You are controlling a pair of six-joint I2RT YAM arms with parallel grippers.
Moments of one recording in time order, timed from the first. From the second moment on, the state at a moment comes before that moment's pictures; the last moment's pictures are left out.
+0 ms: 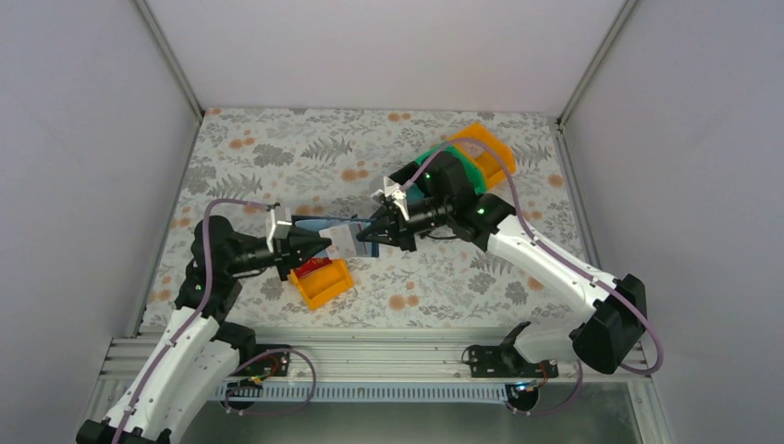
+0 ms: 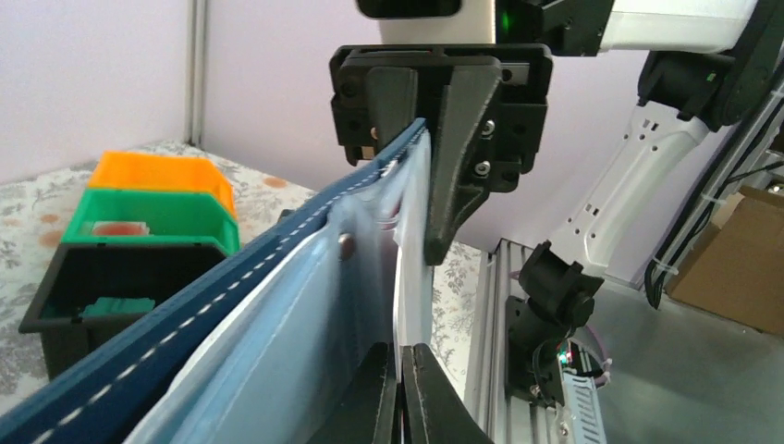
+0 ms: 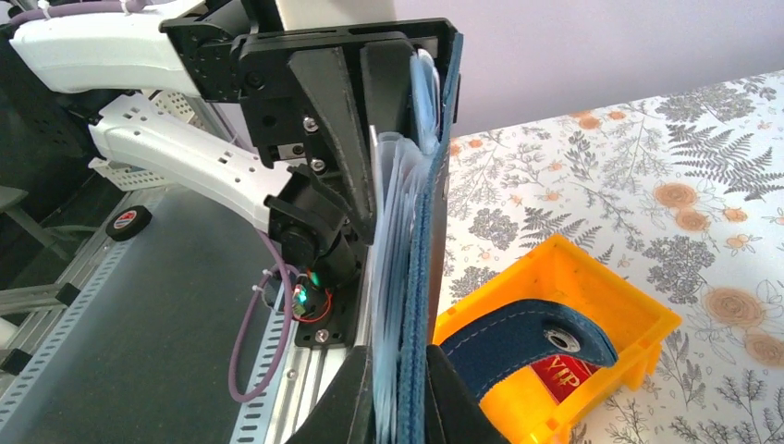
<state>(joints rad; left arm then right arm) -0.26 0.60 0.49 0.05 1.05 -0.21 0.75 1.33 1.16 -0.39 -0.94 -0.18</state>
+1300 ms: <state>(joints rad) -0.13 0.39 0.28 0.12 0.72 -0.55 0.50 1.55 0.75 -0.52 -0.84 0.22</state>
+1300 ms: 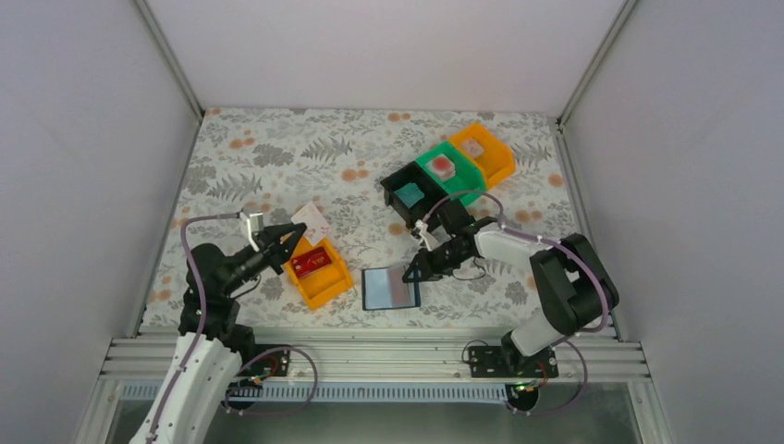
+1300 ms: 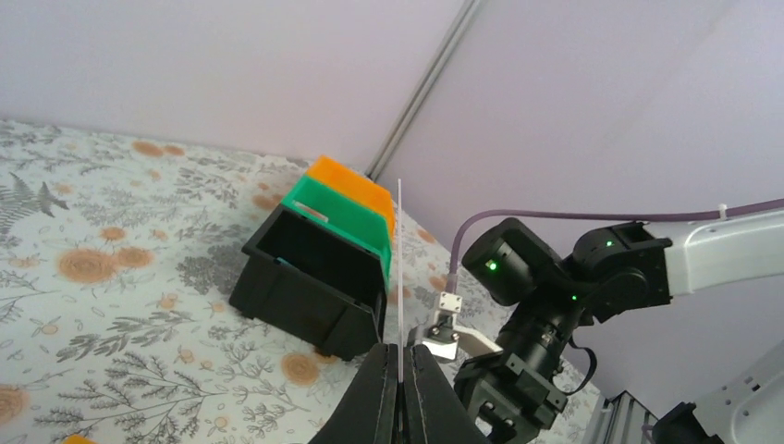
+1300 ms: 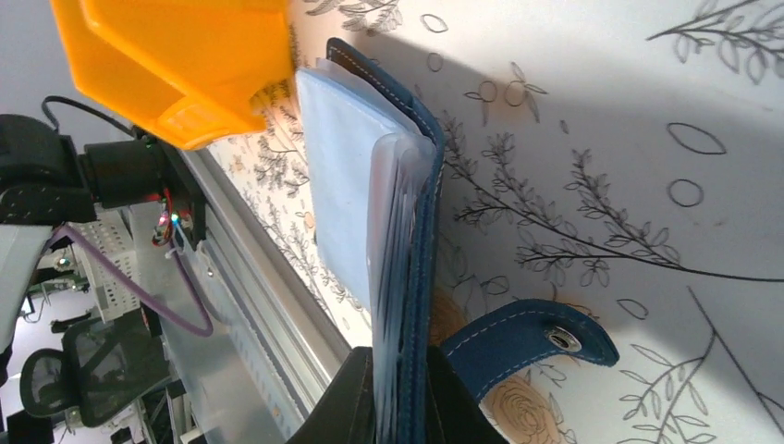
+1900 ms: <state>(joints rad) -0.11 0.35 0.28 0.16 0.76 -0.57 0.53 1.39 1.10 -0.68 -0.38 0.26</state>
